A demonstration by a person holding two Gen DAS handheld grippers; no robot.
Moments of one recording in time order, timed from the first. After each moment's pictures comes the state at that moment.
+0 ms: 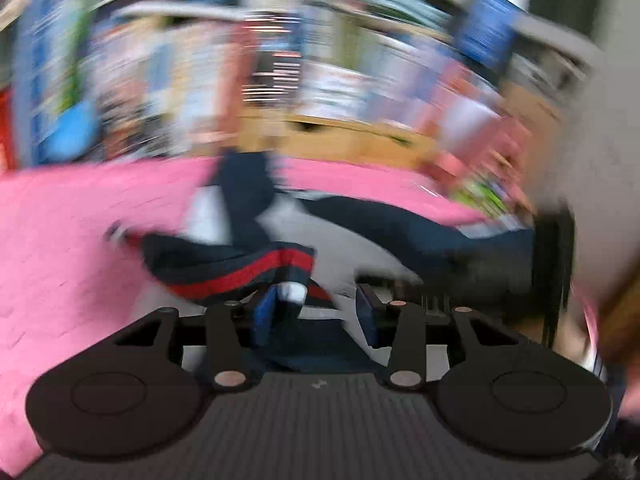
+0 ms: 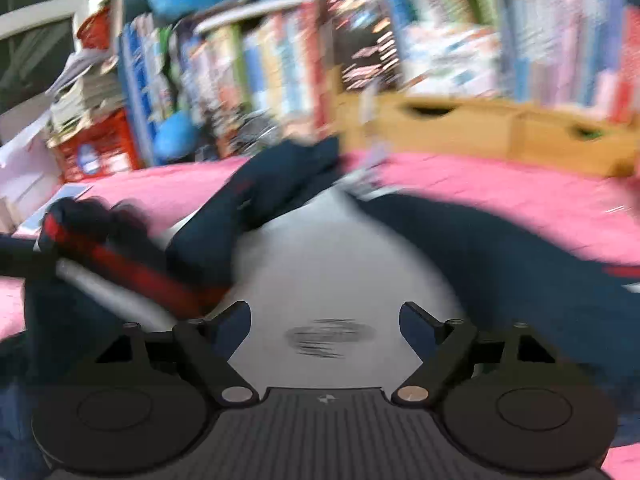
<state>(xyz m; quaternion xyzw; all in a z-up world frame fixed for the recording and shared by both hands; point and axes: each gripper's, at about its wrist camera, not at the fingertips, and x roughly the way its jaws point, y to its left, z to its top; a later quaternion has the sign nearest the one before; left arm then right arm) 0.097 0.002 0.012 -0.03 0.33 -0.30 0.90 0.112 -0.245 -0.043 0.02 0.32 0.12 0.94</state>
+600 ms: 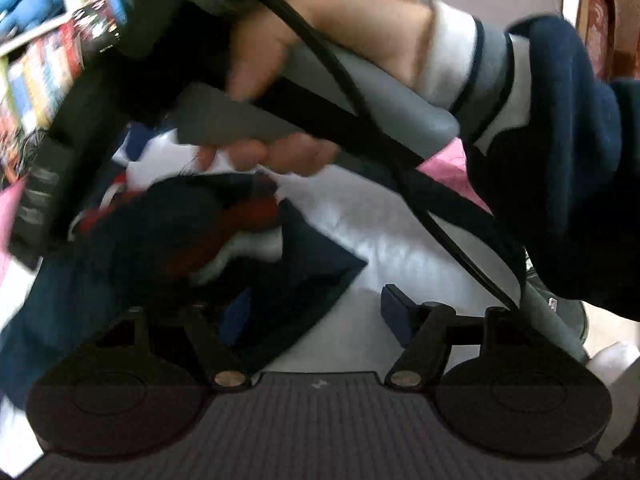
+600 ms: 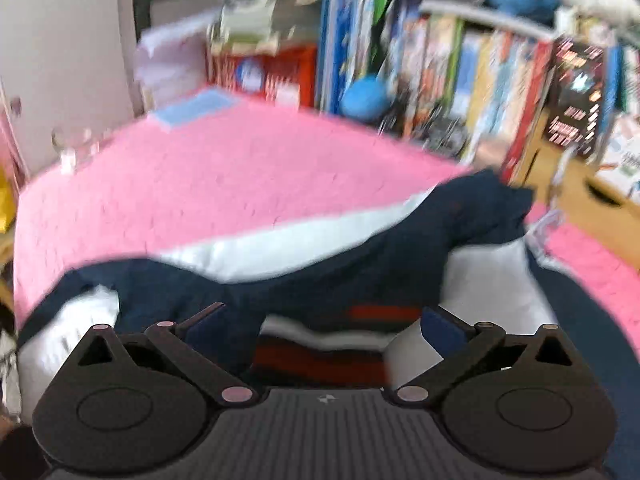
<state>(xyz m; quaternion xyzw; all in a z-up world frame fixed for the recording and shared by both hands) -0.035 -0.055 -0.045 0.14 0.33 -0.39 0.85 0.095 -0.131 -0.016 -0.15 0.36 0.32 0.87</state>
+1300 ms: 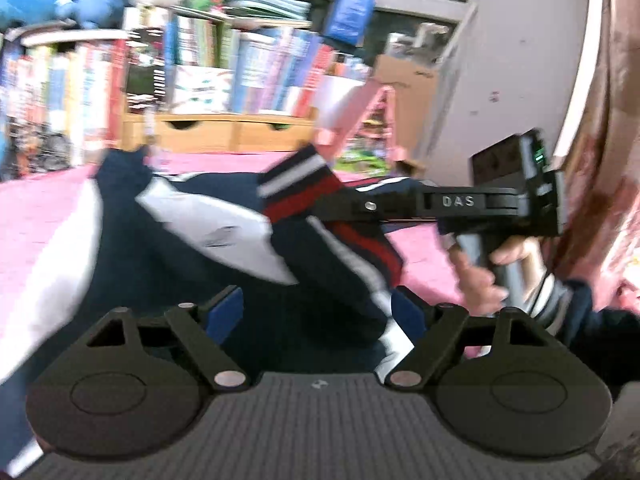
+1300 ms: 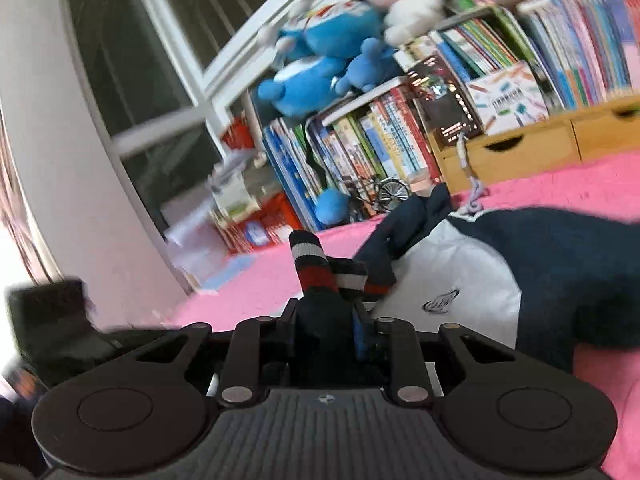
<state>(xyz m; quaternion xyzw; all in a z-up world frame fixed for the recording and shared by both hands) -0.002 -0.019 0.012 -0.02 0.27 -0.43 0.86 0.018 -0.323 -0.031 0.23 0.23 0.35 0.88</state>
